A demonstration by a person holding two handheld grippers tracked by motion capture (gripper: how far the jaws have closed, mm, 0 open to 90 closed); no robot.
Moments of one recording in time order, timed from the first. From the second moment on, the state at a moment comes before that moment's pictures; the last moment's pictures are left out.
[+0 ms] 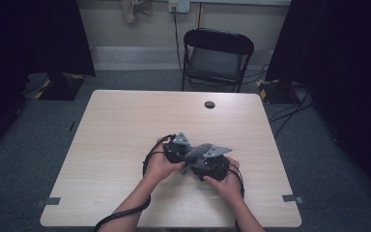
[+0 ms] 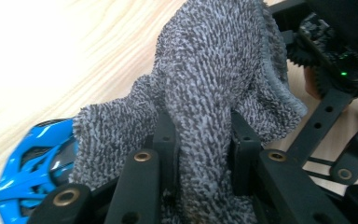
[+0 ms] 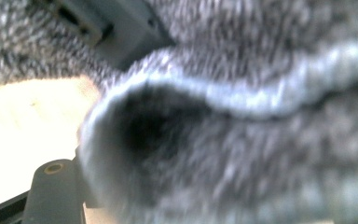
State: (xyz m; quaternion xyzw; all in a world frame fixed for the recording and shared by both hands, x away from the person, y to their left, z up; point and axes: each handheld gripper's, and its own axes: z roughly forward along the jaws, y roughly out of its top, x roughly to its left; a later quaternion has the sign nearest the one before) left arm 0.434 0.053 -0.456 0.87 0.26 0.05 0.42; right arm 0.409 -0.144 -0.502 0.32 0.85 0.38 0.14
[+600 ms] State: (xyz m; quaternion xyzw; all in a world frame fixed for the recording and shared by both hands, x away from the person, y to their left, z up) left arm 0.453 0.075 -0.453 0.86 0.30 0.06 0.40; right arm 0.409 -0.144 -0.502 0.32 0.86 0.38 0.14
